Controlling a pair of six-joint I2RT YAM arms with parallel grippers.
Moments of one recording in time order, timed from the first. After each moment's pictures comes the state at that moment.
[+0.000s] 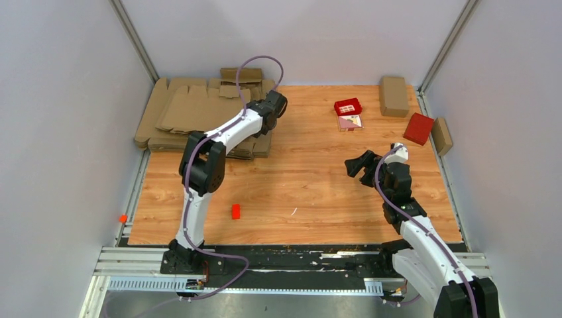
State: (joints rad) left arm -0.53 2.17 1.83 -0.73 -0.73 0.16; right arm 0.20 0.80 0.35 0.12 -0.05 0.61
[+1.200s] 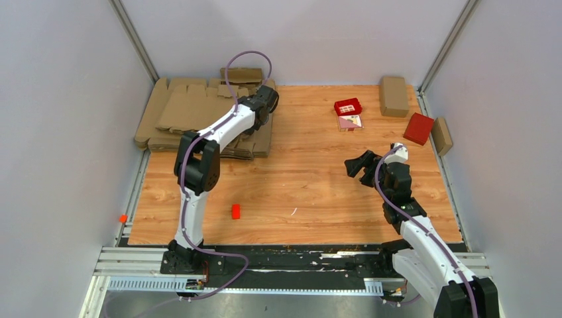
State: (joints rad) left arm -0.48 2.16 1.84 -0.81 -0.71 0.11; right arm 0.20 0.80 0.35 0.12 -0.05 0.60
